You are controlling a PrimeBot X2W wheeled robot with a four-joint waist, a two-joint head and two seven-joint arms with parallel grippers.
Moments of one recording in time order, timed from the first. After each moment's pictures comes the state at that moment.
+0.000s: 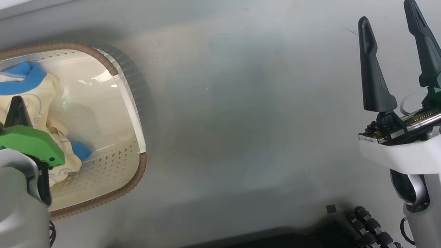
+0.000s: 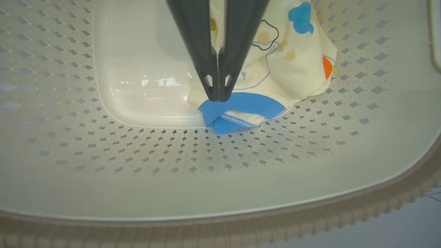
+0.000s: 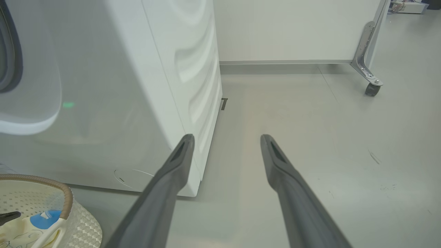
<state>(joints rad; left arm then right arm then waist) -0.78 0.15 0.00 1.05 -0.30 -0.03 -0.25 -0.24 -0.08 0.15 -0.28 0.18 0.06 -0.26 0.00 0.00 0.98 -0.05</state>
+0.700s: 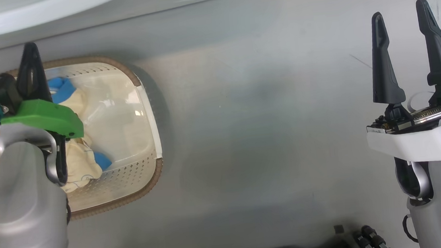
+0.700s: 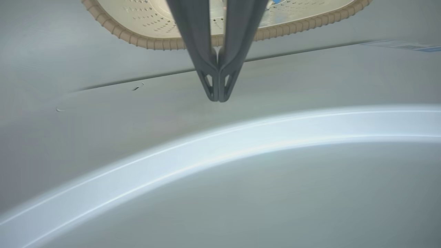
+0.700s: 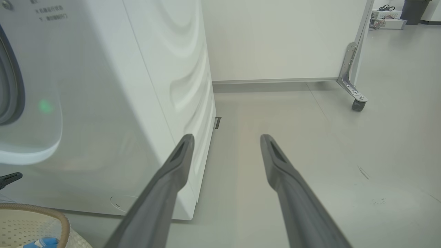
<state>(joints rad) -0.71 0.08 -0.03 0.66 -0.21 -0.02 -0.26 -0.26 -0.07 0.10 -0.22 0.20 0.06 -0.26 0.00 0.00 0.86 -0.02</state>
